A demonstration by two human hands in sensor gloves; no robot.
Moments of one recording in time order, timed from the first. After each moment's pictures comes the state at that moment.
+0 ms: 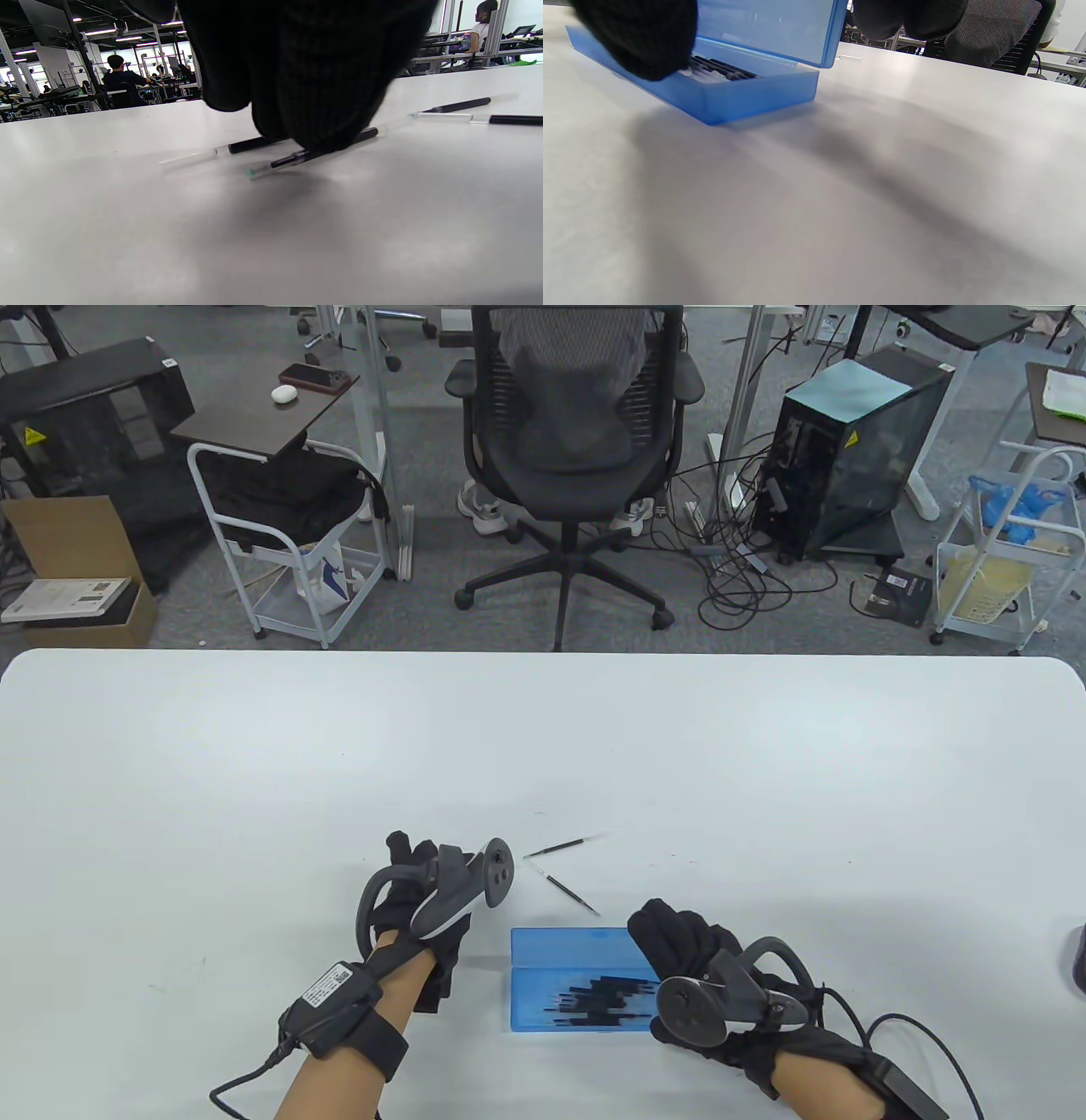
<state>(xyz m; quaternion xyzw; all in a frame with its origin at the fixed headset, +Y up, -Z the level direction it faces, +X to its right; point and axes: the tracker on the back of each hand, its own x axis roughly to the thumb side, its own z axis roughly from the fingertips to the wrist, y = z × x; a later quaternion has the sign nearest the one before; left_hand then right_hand) -0.118 -0.742 -0.375 -0.06 0.00 -0.07 1.00 0.157 -0.746 -0.278 -0.33 -0.08 -0.94 0.08</state>
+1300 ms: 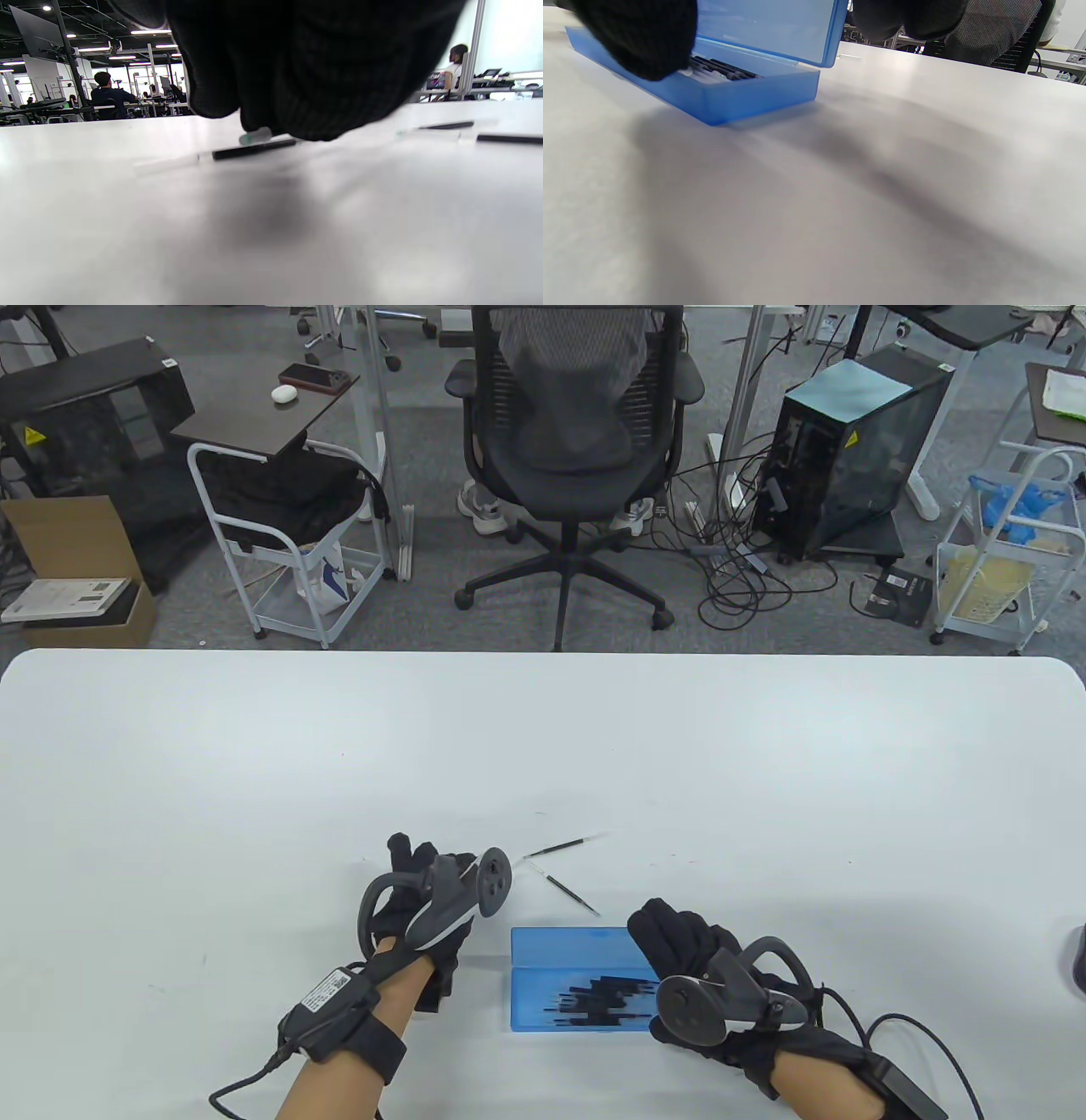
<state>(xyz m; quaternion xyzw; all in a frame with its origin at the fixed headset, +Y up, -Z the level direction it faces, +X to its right) -0.123 -0.734 -0.366 0.00 -0.03 -0.04 1.00 0.157 -0.747 -0.278 -0.33 -0.08 -0.94 0.07</state>
